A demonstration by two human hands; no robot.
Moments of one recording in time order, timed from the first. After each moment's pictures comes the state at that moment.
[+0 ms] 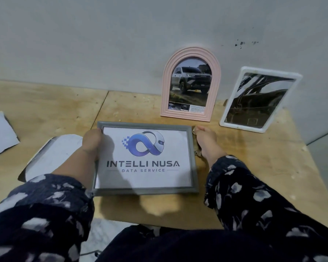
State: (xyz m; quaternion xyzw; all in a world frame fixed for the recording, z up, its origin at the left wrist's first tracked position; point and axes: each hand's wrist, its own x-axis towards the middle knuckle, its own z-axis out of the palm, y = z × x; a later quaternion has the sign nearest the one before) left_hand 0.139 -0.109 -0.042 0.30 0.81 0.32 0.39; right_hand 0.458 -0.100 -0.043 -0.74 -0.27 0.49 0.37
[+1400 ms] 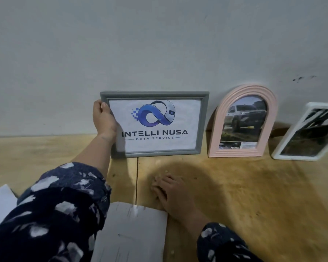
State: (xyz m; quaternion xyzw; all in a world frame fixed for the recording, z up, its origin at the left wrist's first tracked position) left_hand 0.004 0.127 -0.005 0.39 0.62 0.59 0.33; right_hand 0.190 -0.074 -0.090 -0.57 -0.78 0.13 0.23
